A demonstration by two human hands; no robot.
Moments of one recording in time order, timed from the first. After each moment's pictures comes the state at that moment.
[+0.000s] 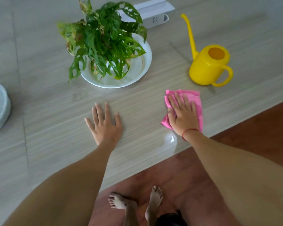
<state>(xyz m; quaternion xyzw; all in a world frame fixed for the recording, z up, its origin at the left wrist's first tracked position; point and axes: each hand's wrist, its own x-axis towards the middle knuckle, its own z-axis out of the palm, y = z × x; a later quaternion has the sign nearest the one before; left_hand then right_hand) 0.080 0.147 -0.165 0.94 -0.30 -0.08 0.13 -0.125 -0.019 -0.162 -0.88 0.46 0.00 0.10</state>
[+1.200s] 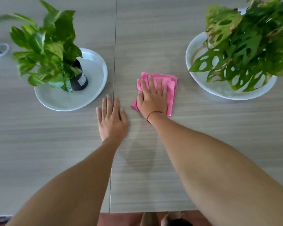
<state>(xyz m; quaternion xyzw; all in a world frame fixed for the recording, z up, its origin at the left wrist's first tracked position) 0.293 0.312 -0.177 0.96 -0.20 0.00 0.17 0.269 0.158 -0.164 -0.94 0.31 0.00 0.16</state>
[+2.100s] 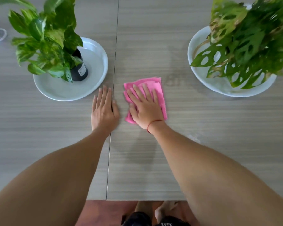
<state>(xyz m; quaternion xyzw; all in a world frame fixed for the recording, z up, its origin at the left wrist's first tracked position) 0.312 0.334 -0.178 0.95 -0.25 0.01 0.19 0.231 0.189 -0.161 -0.98 0.14 0.03 0.17</state>
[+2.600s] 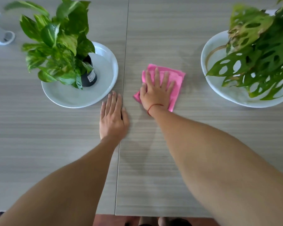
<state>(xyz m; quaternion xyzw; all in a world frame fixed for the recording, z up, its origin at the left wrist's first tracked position) 0.315 0.335 -0.185 0.95 -0.26 0.04 0.19 0.308 0.166 -0.162 -0.93 0.33 0.03 0.15</state>
